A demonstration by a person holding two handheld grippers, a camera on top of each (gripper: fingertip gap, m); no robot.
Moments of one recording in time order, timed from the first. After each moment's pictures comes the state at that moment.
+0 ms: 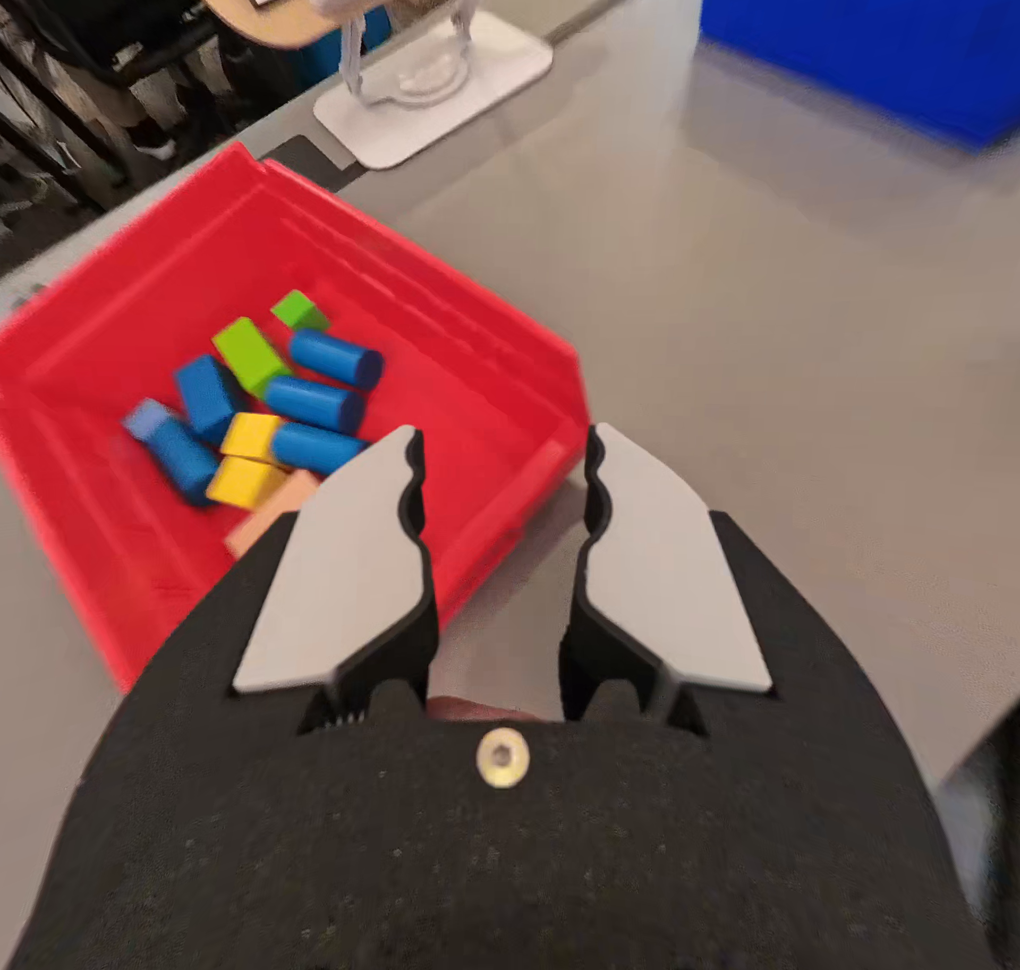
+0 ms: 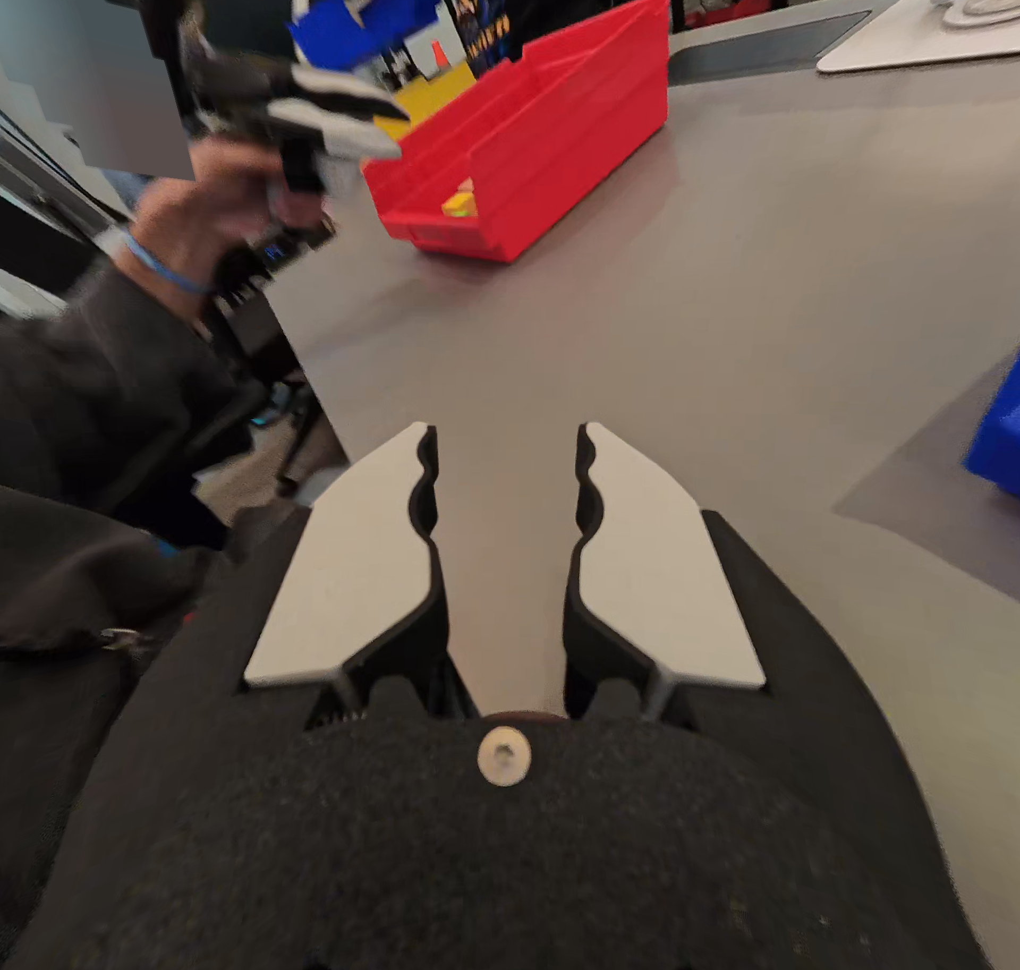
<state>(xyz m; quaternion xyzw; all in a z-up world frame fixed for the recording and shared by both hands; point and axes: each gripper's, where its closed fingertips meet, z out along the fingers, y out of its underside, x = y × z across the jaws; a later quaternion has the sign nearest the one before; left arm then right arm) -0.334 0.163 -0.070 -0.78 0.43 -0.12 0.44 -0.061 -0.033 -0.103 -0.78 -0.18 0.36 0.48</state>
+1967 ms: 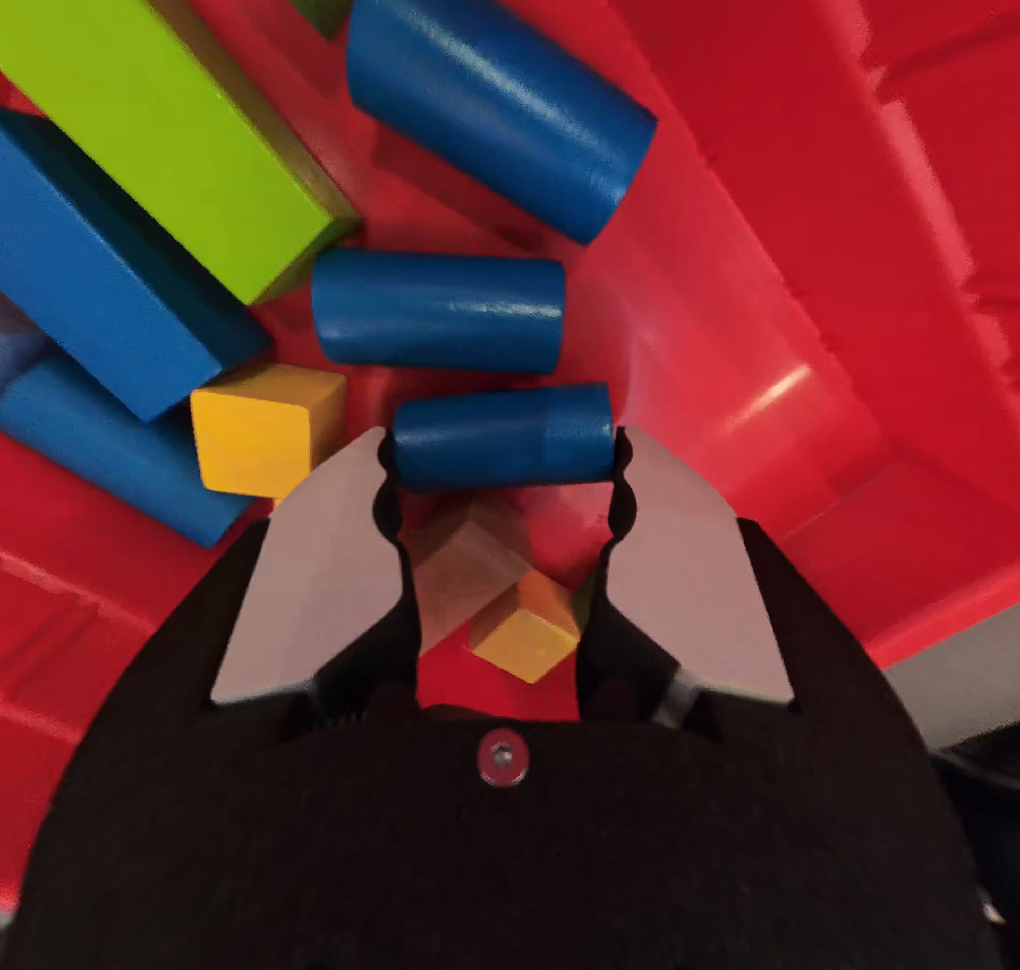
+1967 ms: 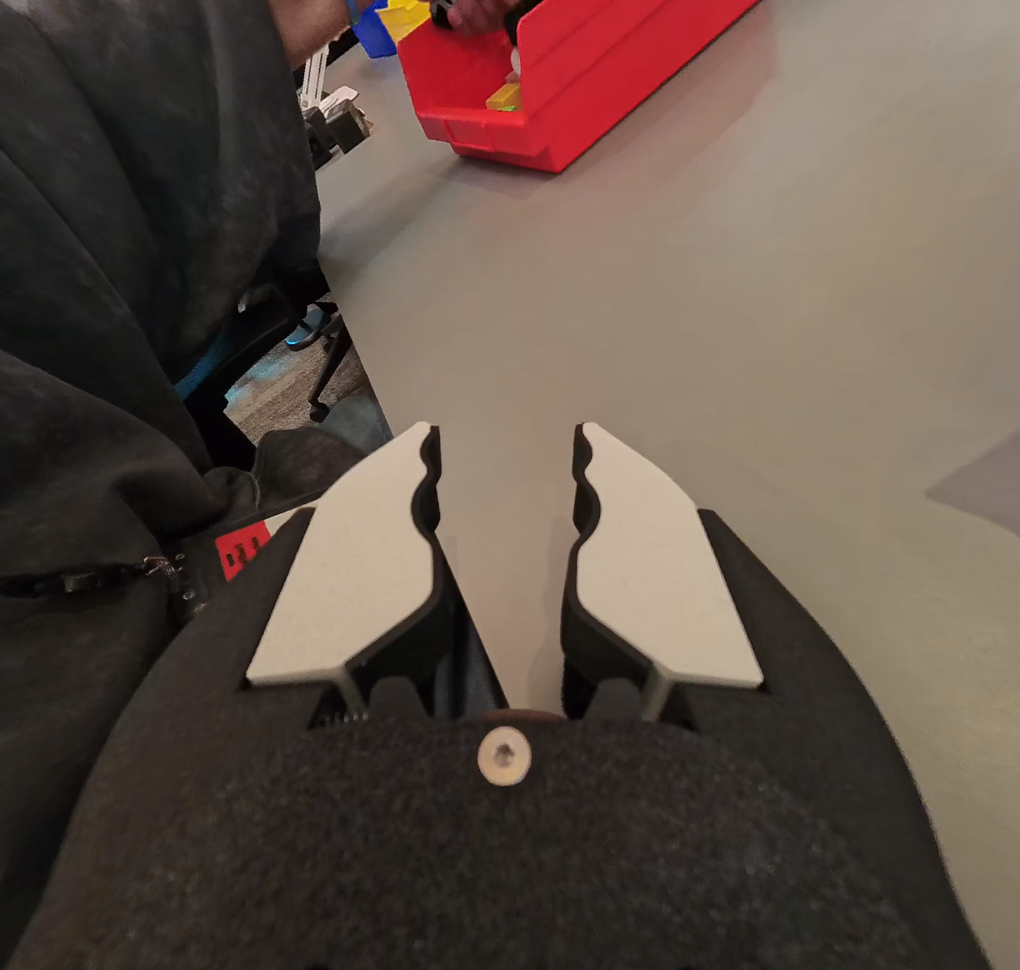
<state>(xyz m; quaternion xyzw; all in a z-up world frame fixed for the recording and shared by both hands) -0.380 0.288 -0.189 -0.91 0.42 -0.04 0.04 -0.076 -0.050 -0.126 -0.79 -0.24 0.38 0.42</state>
